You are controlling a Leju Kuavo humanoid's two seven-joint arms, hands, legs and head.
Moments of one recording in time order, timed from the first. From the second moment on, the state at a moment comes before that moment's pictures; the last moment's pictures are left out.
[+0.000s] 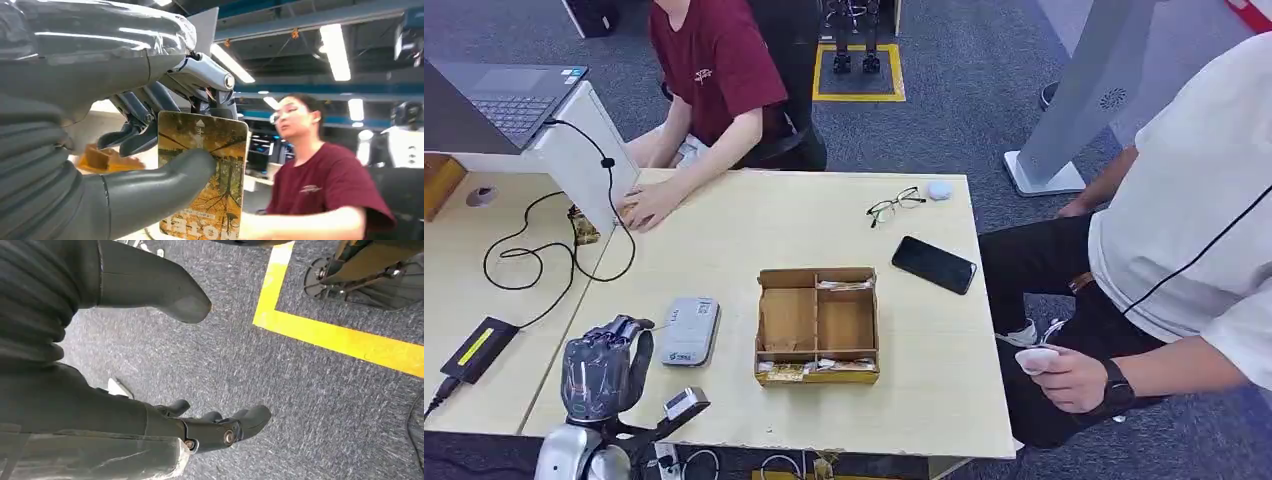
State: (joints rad) left arm -0.04 -0.19 0.37 -1.35 -1.30 0.69 -0.62; right arm -0.02 0.05 0.21 -0.16 0.30 -0.41 -0.03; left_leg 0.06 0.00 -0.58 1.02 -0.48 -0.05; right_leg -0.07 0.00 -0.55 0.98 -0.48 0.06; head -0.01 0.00
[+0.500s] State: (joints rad) left arm -0.07 -0.25 0.56 -1.31 -1.41 0.69 -0.62; right arm -0.02 0.05 0.21 -0.16 0.30 -0.41 -0.03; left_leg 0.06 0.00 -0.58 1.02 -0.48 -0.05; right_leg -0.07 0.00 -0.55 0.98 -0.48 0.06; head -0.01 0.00
